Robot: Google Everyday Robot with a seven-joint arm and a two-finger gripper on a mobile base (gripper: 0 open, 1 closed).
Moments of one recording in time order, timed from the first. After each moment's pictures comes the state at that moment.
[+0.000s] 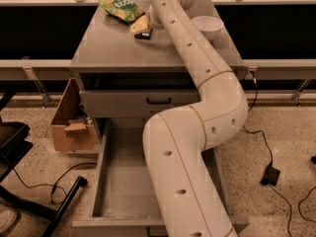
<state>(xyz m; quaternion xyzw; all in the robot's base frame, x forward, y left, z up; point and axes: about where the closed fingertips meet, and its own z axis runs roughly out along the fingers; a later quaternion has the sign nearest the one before) 0.960 -0.007 0.862 -0.14 0.89 0.05 0.42</state>
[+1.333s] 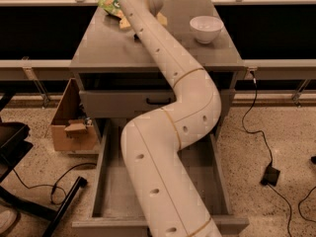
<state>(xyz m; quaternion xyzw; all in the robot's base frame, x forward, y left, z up) 0.986 0.037 0.860 -0.04 0.89 0.00 0.46</state>
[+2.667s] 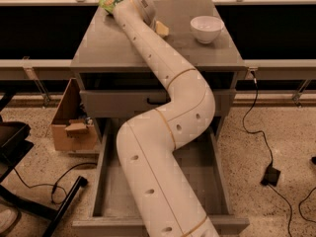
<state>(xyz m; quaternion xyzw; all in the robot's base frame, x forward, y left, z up) 0.994 0.021 0.828 0.09 0.89 -0.01 0.45</state>
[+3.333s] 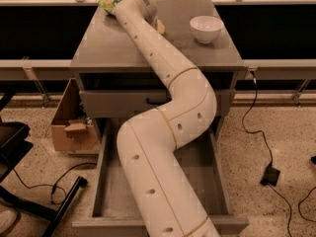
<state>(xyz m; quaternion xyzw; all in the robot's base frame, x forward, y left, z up) 0.991 0.021 0.832 0.09 0.89 -0.01 0.45</state>
